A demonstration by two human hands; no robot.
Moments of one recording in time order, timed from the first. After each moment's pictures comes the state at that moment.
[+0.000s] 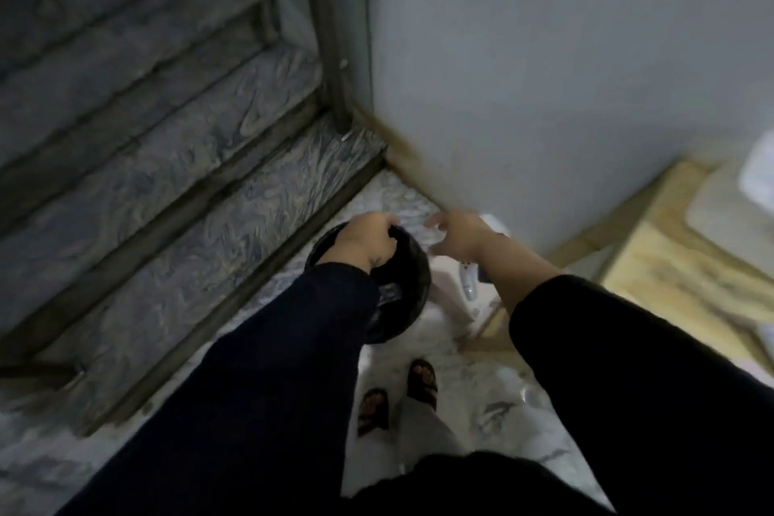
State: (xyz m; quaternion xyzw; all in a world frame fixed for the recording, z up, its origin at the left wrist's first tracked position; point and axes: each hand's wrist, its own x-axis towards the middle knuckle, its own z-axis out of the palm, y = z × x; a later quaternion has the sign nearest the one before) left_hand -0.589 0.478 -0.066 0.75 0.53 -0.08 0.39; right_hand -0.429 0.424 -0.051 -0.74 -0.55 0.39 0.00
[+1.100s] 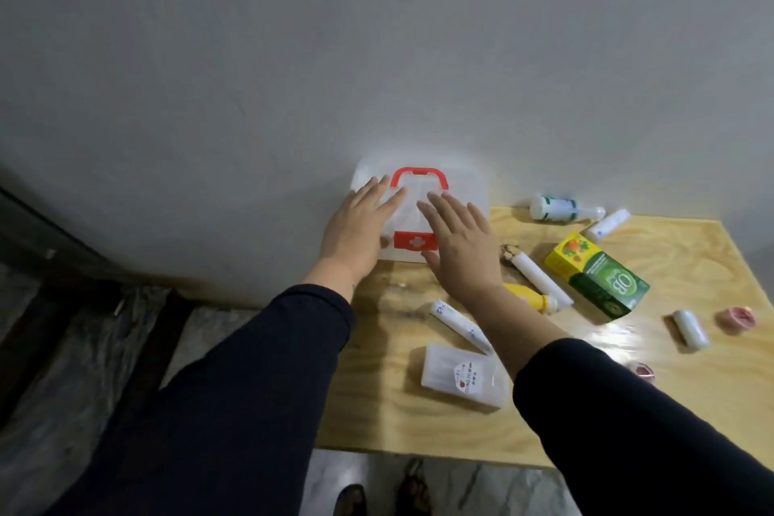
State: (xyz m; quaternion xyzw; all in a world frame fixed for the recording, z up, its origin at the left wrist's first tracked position) left_hand -0.202 0.339 0.020 0.98 0.16 0.09 0.12; right_hand -0.131 0.184 0.012 -0.90 -0.42 -0.08 0.03
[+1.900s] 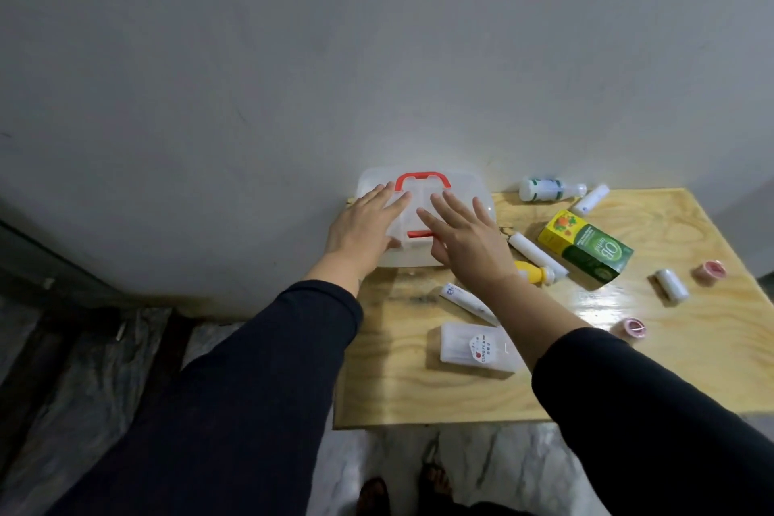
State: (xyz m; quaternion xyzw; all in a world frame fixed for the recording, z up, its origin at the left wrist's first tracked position) left_hand -0.227 0.343 0.047 0.99 0.08 0.04 0.08; right_hand -0.162 0.172 0.037 -0.90 -0.43 -0.06 0.06
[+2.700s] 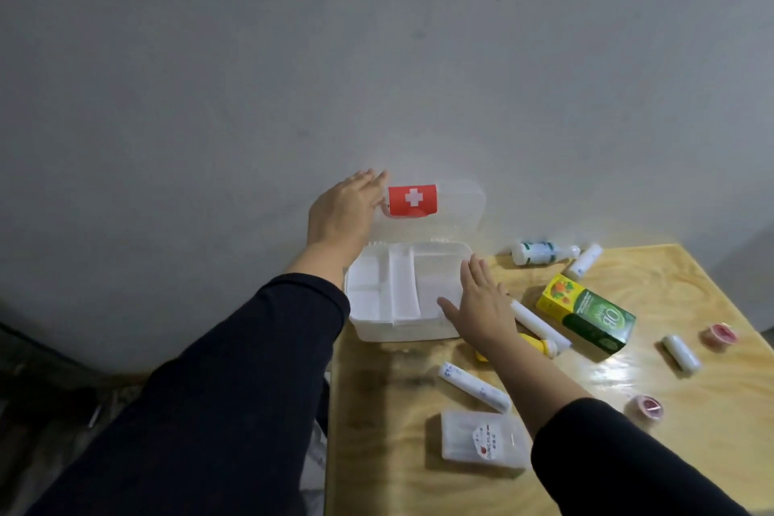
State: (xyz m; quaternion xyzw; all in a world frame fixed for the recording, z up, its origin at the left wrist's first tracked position) left_hand -0.138 0.391 0.109 0.97 0.10 0.19 0.13; right_hand -0.115 0.179 0.008 -0.97 -0.19 0.08 0.15
